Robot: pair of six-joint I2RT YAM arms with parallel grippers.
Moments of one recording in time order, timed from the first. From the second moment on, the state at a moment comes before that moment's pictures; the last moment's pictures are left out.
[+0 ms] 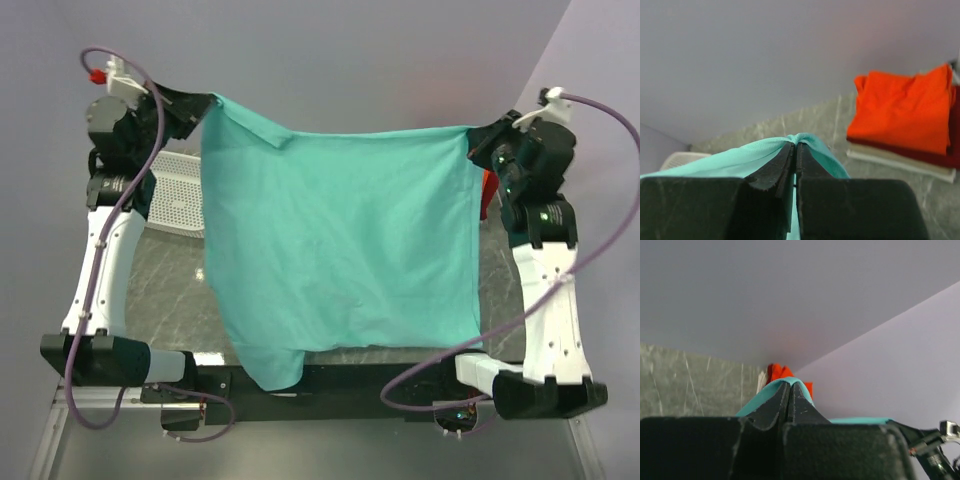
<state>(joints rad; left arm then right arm) -0.01 1.31 1.56 -0.08 0.37 -0.94 -0.02 1.11 1.54 -0.46 -0.02 0.46</state>
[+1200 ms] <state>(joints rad) -0.06 0.89 1.50 -0.01 0.20 -0.79 -0.02 0.73 1.52 -0.38 0.10 0.44</state>
